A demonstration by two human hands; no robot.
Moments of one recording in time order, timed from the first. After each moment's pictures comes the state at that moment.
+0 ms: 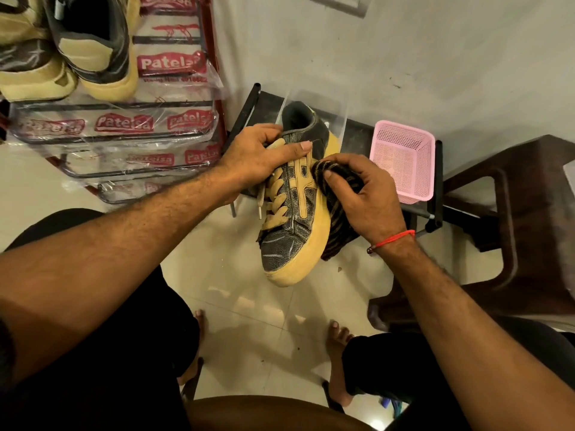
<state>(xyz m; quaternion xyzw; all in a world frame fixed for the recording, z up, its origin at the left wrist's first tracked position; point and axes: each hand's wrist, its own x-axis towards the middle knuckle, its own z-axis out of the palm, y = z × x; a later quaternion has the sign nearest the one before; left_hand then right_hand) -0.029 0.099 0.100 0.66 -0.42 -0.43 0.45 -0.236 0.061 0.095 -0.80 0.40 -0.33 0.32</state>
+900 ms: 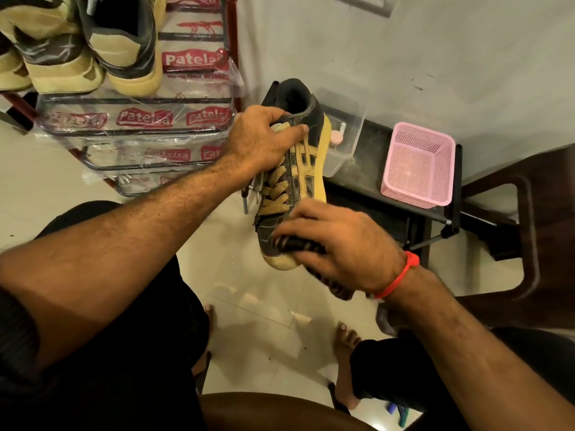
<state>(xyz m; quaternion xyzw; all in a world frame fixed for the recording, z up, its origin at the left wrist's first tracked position) -0.011 0.098 0.110 0.74 -0.45 -0.27 0.42 -0.221 0.115 0.120 -0.97 0.11 -0.09 0.18</state>
